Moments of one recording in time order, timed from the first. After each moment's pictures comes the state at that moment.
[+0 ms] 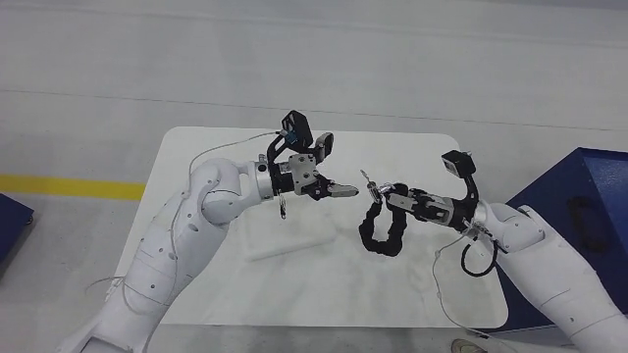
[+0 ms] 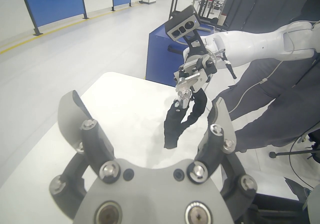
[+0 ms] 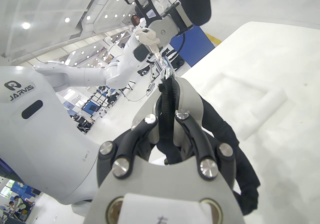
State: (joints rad) left arm 0.68 -1.31 -0.96 -1.27 0.76 -0.85 -0.24; right arm -0.84 -0.77 0.86 -1.22 0.54 -1.01 0.81
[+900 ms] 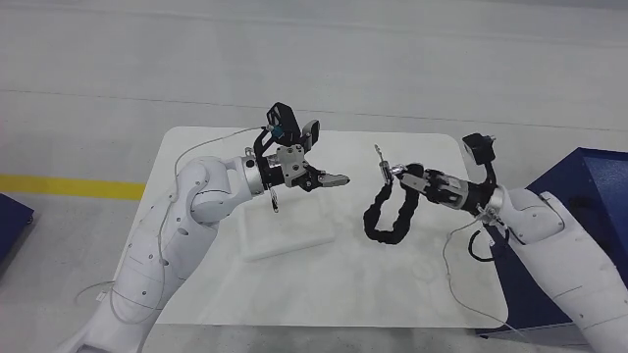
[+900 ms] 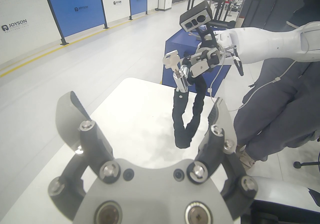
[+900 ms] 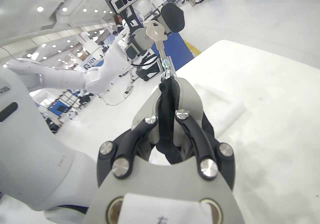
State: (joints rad) left arm 0.70 -1.30 -1.00 -1.32 0.84 -0.82 -0.22; right arm -0.86 -0.74 1.03 -1.28 0.18 -1.01 0.60
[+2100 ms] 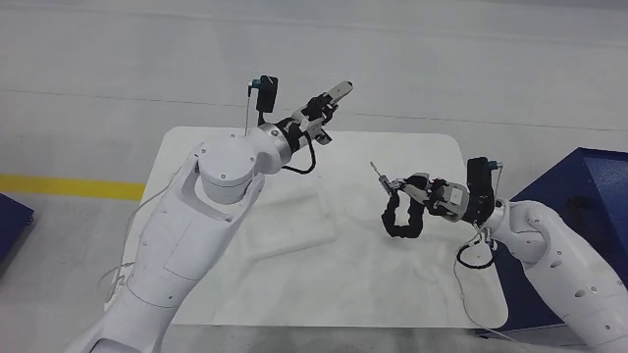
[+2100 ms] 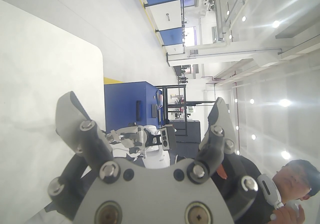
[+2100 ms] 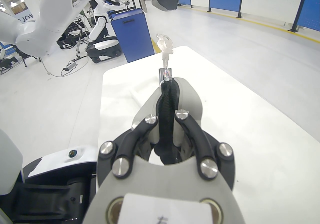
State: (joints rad) left arm 0.64 -1.40 -1.02 -1.53 -0.26 0.47 -0.38; right arm -0.95 -0.71 1.02 -1.33 -0.68 -1.01 -0.17
